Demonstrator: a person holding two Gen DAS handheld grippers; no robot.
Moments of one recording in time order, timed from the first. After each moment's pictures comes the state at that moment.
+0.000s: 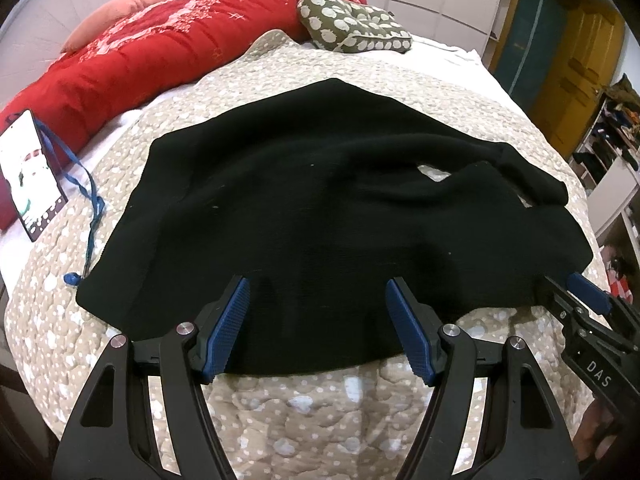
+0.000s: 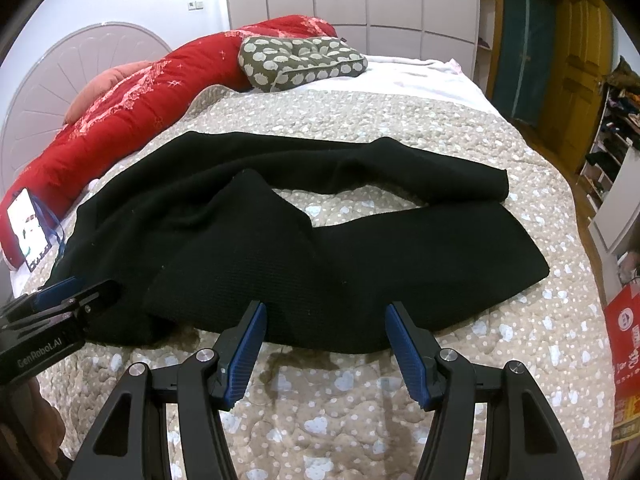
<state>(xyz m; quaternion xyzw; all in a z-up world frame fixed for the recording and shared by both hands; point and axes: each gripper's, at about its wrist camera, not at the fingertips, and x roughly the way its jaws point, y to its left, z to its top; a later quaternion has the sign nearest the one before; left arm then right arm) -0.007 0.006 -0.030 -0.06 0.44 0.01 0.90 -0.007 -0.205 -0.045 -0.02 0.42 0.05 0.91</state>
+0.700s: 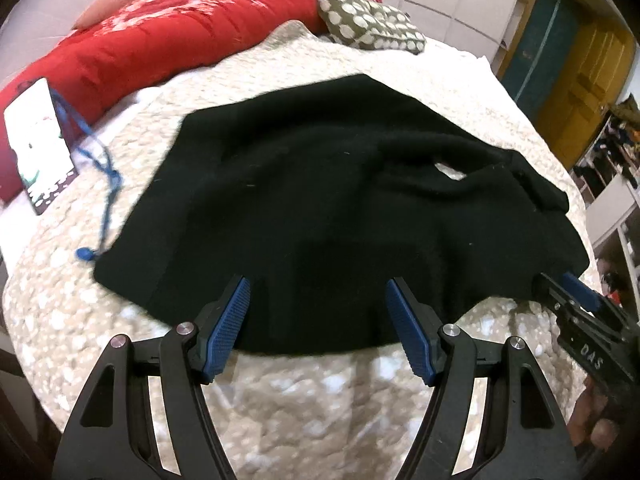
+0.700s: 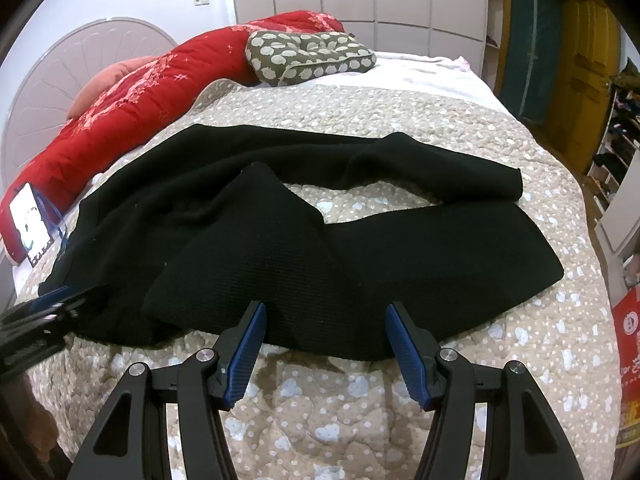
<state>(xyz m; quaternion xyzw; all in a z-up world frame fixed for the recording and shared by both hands) -0.025 0.037 -0.030 -0.10 0.45 0.02 0.89 0.000 -0.202 -0.050 -0.01 0.41 0.07 0.91</state>
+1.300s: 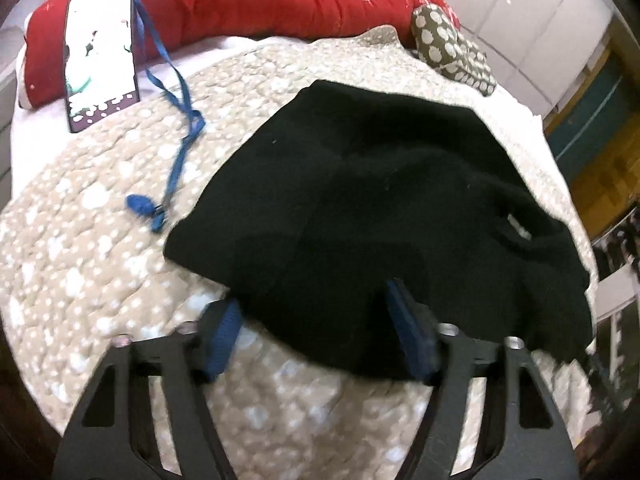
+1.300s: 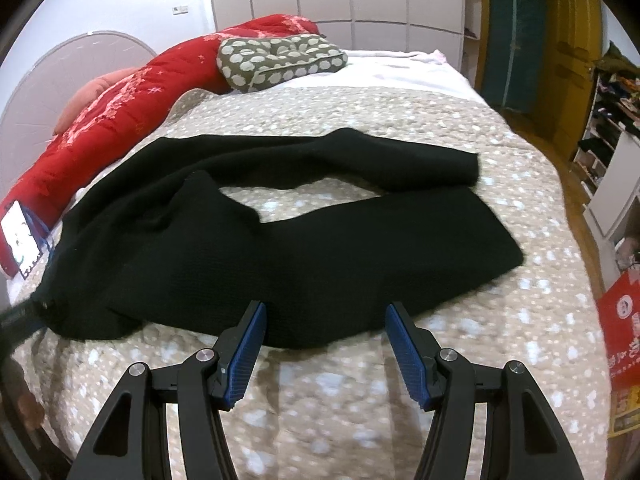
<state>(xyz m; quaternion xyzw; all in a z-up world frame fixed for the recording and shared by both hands) -0.026 0.100 -0.058 -0.22 0.44 0.09 0.86 -0.007 -0.249 -0.048 0.02 0.41 0.04 0.91</state>
